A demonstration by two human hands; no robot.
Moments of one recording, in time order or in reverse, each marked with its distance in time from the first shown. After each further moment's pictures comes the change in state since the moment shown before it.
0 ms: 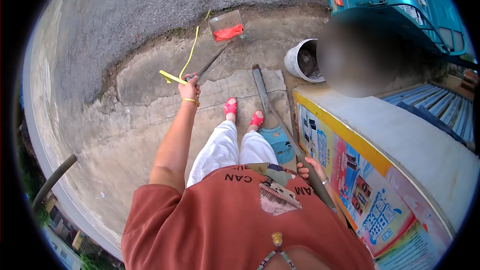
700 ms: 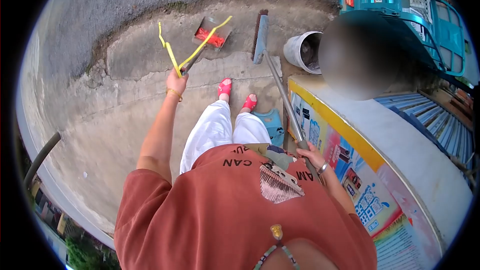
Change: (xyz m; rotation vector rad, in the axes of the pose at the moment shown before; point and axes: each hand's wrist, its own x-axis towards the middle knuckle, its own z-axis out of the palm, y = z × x) left_hand 0.045 -0.009 -0.143 0.949 -0.095 0.386; right_hand 0.018 0.032 0.091 -0.886 0.253 -0.170
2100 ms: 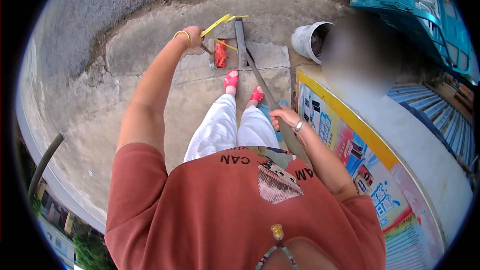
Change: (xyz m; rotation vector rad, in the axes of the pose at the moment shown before) left_hand 0.156 0.070 0.020 0.684 -0.699 0.291; right_hand 0.178 -0.043 0.096 -0.002 -0.099 0.079
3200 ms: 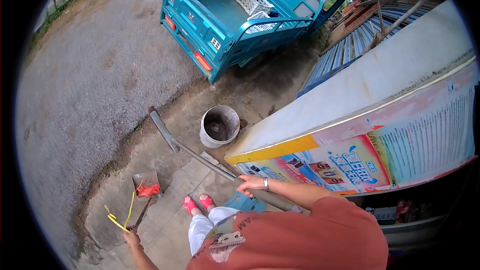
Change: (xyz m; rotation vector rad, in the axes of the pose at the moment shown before) left_hand -0.178 -0.029 0.071 -1.134 0.640 -0.317; right_hand -0.225 -0.015 -0.130 -0.070 0.038 -0.393
